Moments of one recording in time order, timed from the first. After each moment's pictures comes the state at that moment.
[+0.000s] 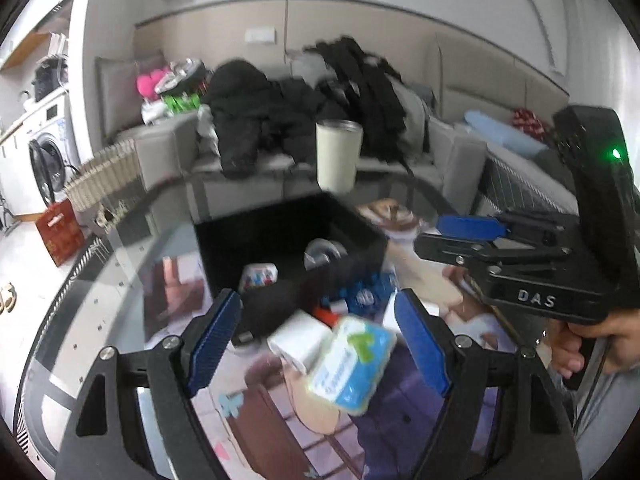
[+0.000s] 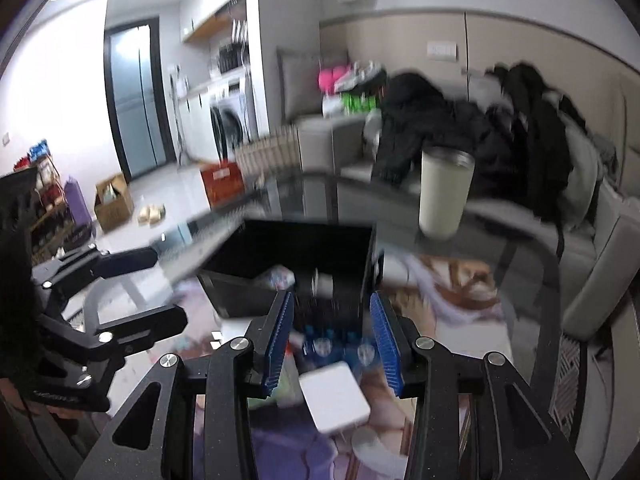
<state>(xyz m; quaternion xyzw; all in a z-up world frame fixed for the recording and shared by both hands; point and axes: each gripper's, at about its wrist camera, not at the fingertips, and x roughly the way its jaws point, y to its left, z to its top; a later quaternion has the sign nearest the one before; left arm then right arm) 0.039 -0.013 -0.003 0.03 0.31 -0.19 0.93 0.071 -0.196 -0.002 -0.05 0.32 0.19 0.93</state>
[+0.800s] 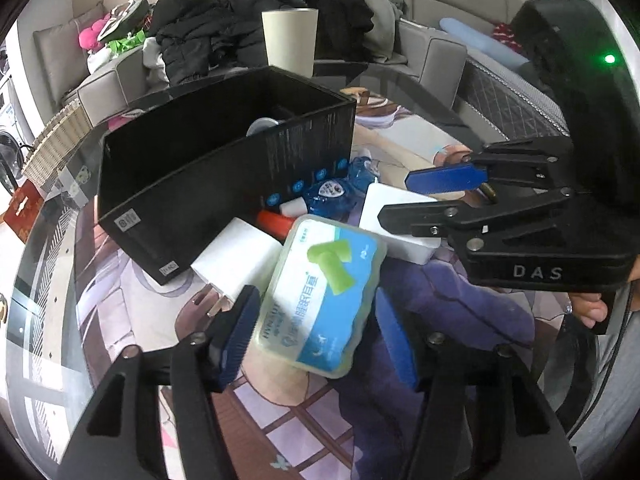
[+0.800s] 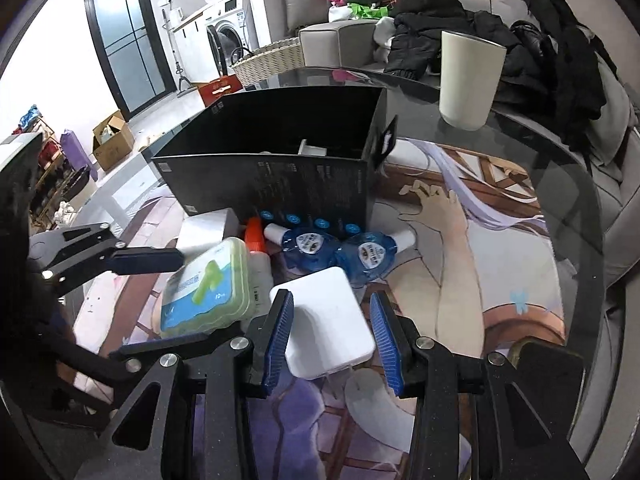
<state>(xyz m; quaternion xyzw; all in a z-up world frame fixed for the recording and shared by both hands) 0.065 -0.056 -0.068 0.09 0.44 -0.24 0.86 0.103 -0.192 -0.088 -0.07 0.46 0.20 0.86</state>
